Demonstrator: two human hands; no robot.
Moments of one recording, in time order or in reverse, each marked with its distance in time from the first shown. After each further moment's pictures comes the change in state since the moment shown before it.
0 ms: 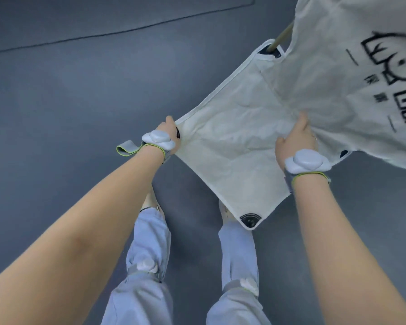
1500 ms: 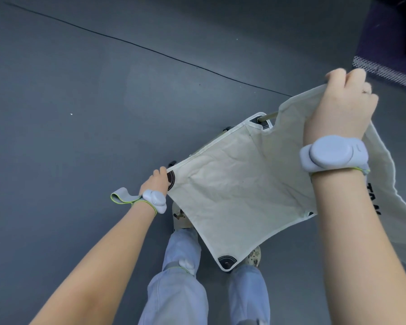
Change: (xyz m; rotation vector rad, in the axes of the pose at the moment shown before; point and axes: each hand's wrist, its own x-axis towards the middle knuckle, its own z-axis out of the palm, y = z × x) left_hand -0.061 -0.329 -0.039 -0.195 0.035 -0.216; right_hand -0.130 -0.414 -0.034 -0.452 0.566 -0.599
